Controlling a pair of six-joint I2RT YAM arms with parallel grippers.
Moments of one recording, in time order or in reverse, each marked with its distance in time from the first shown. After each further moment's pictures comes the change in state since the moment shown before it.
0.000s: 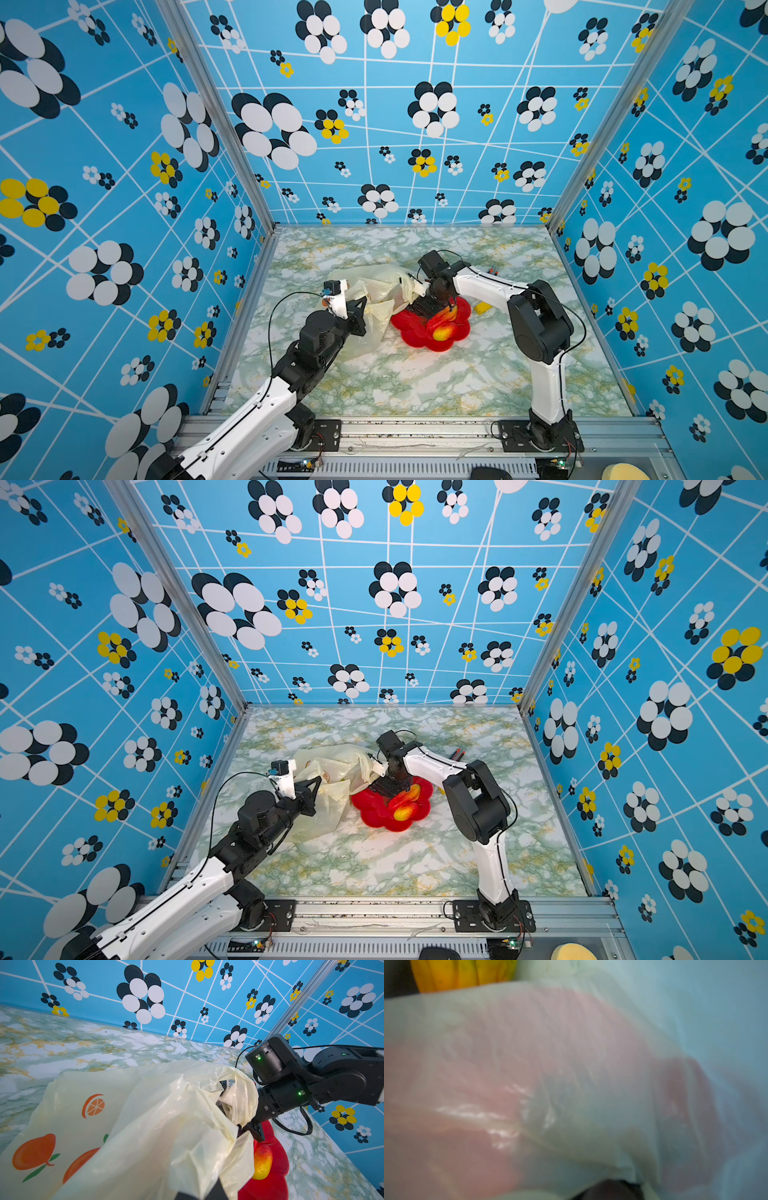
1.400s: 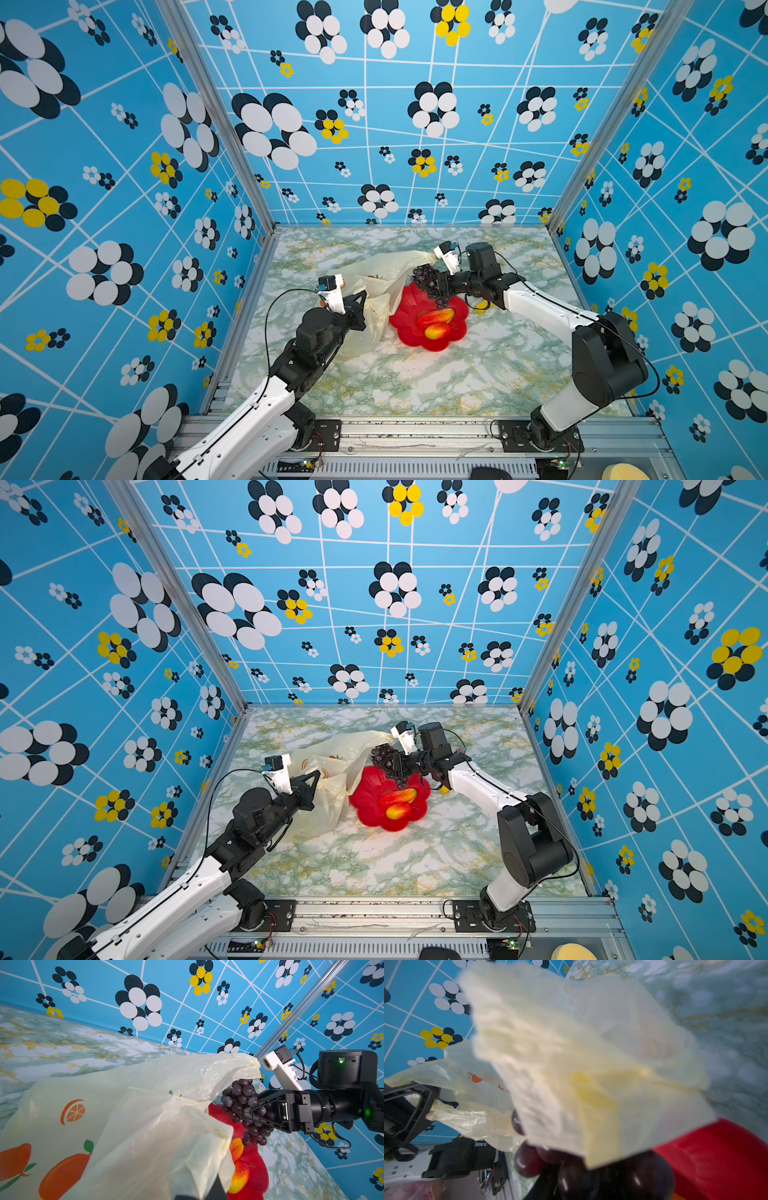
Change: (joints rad) left arm 0.000 0.031 0.048 0.018 -0.002 -0.080; right arm -0.148 -0.434 -0.363 0.400 -0.433 0.678
